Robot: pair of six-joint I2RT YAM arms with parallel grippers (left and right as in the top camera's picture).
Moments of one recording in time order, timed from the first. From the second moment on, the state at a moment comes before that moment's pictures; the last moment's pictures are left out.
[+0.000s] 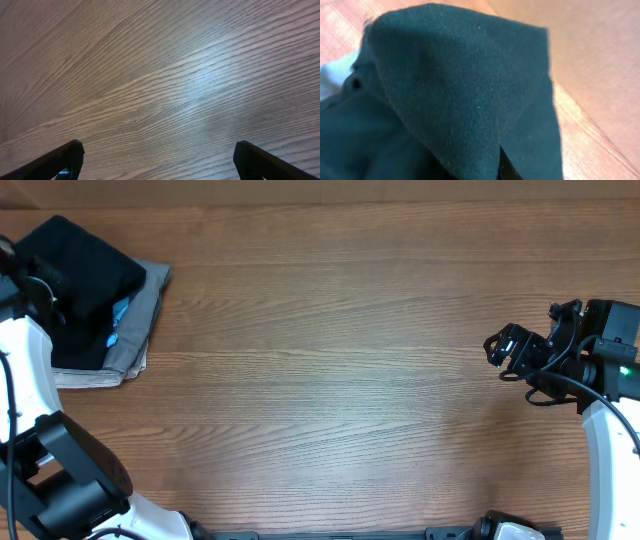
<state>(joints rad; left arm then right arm) 0.54 1.81 1.52 -0.42 0.10 -0.44 -0.29 1.25 1.10 -0.95 -0.33 0.23</state>
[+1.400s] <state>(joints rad) 0.64 1.89 1.53 -0.47 0.35 -0.45 -0.29 1.25 1.10 -0.95 -0.33 0.23</state>
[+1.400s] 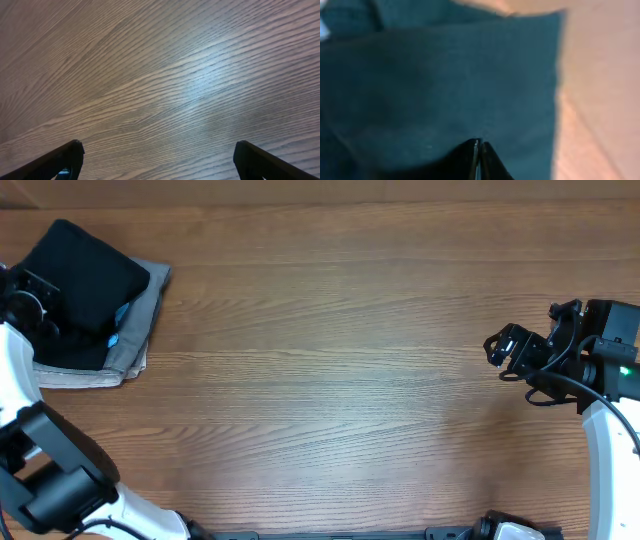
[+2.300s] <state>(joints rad) 0.66 1.68 1.54 -0.74 0.55 -0.46 -0.29 1.25 1.10 -0.95 -0.33 0.23</state>
